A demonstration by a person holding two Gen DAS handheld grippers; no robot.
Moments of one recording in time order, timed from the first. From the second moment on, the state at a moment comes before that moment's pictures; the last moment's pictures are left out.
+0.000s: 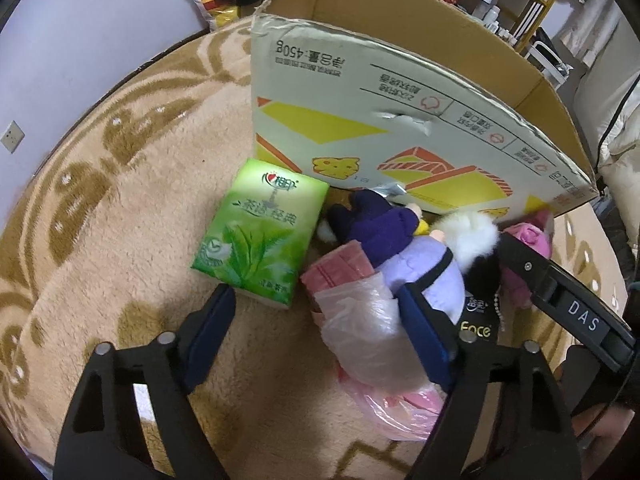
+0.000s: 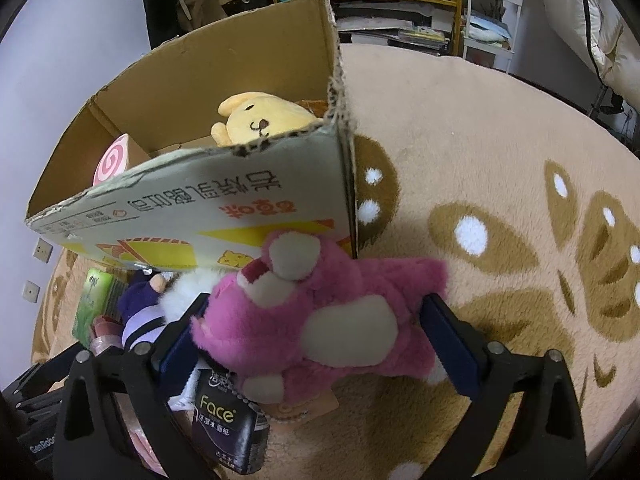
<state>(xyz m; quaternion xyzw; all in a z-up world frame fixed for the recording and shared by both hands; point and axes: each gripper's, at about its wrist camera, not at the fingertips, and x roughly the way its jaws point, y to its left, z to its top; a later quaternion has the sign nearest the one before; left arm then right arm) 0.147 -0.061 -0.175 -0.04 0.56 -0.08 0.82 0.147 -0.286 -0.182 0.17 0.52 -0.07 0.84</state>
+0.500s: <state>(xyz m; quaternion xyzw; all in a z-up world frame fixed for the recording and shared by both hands) 0.131 -0.072 -0.166 -0.02 0.55 -0.11 0.83 0.130 -0.283 -0.173 0.15 0.53 -0.05 0.83</state>
